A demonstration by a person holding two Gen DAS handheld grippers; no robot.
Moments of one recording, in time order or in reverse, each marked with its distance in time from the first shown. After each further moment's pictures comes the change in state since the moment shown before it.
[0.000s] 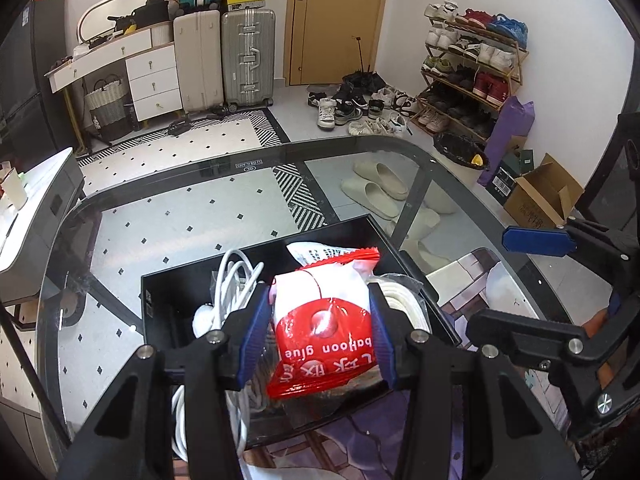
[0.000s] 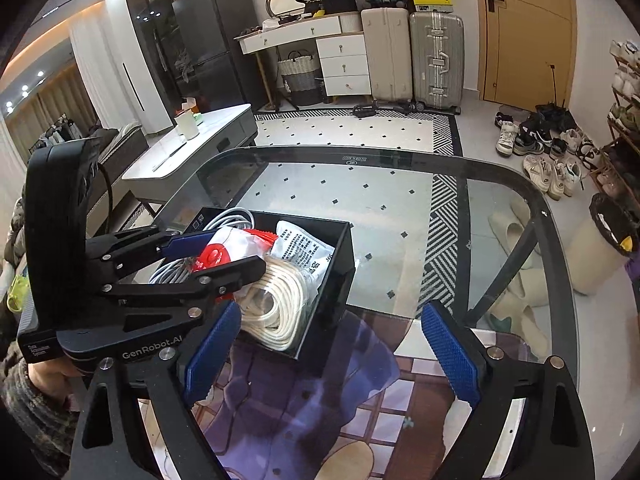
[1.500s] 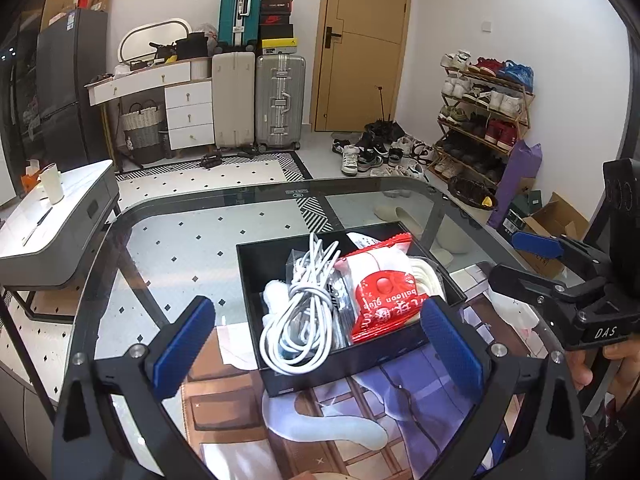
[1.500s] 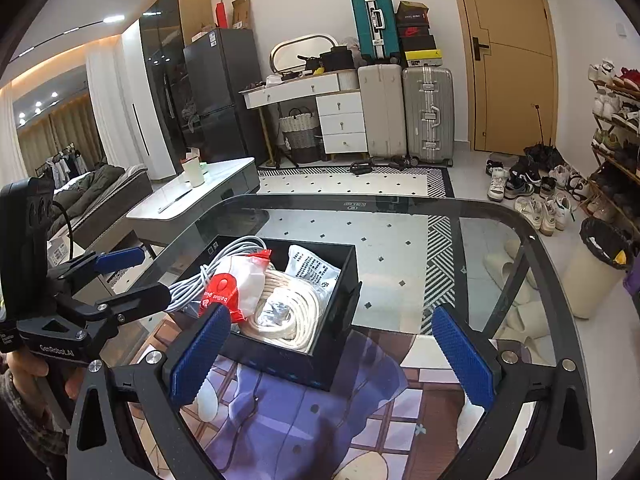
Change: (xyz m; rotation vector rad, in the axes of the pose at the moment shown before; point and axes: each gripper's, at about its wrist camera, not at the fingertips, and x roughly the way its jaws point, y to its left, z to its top) left arm -0.069 0.038 -0.051 -0.064 -0.198 0.068; right arm -0.019 0.012 -0.037 0.002 -0.248 -0.017
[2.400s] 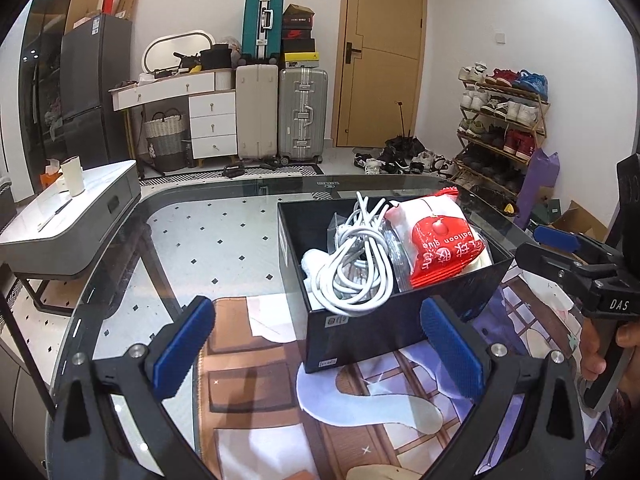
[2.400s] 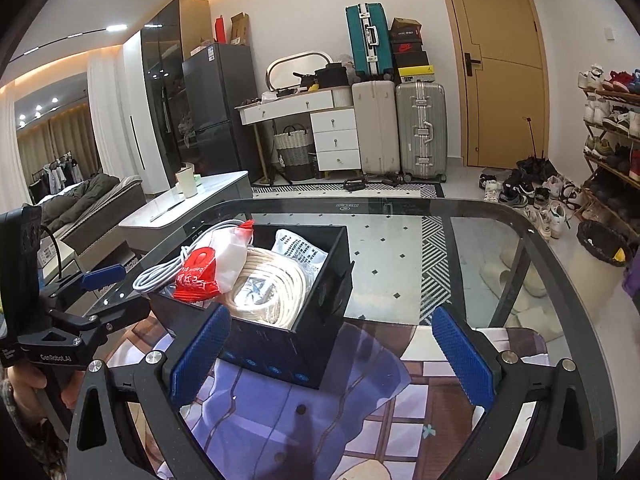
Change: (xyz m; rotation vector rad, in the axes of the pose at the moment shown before) left arm 0.010 0.022 -0.053 -0.011 -0.084 0.071; right arm 0.022 -0.009 -0.041 -0.002 -0.092 -0.025
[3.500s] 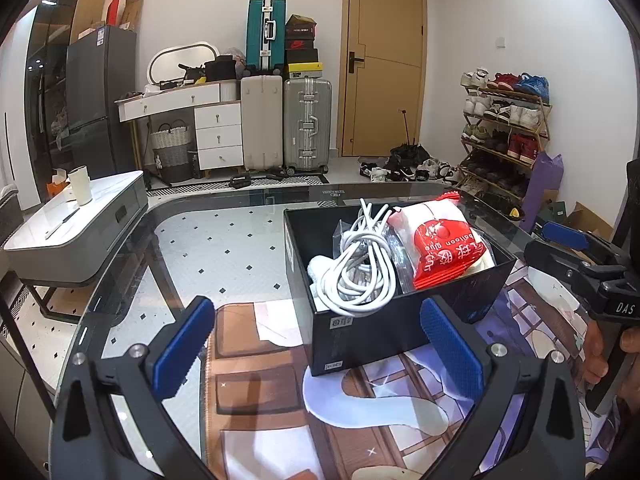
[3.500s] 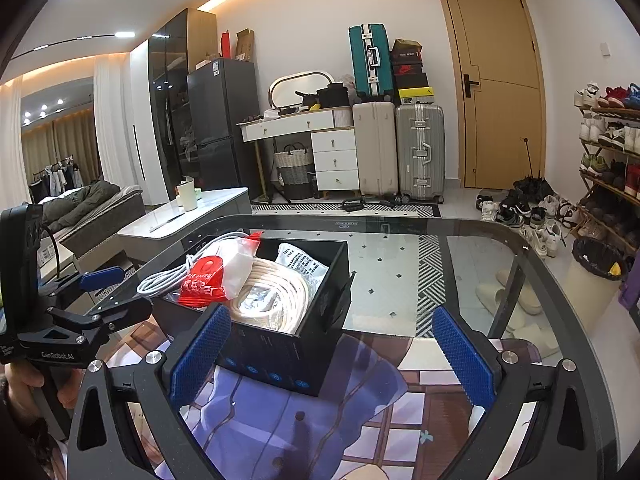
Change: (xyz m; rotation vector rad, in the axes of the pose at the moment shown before) left arm -0.006 -0.008 -0.002 0.012 -0.036 0.028; right arm -0.019 0.013 -0.008 -0.022 -0.080 -0.014
